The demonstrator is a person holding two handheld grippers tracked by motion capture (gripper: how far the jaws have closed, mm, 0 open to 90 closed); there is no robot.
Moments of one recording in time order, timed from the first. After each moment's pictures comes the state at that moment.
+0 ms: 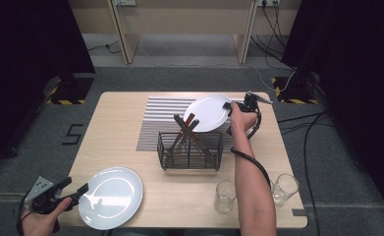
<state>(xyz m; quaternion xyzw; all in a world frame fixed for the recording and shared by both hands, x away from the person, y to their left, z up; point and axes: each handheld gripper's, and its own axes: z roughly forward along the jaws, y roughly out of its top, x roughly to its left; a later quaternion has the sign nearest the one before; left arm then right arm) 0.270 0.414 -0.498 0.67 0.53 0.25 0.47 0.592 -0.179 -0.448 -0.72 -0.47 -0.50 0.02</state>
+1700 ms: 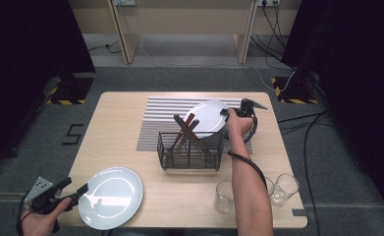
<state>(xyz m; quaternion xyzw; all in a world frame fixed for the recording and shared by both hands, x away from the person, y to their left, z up) 0.269 0.416 -0.499 0.67 0.53 0.25 0.46 0.594 -0.172 -0.476 -0.74 -0.48 -0.48 0.03</state>
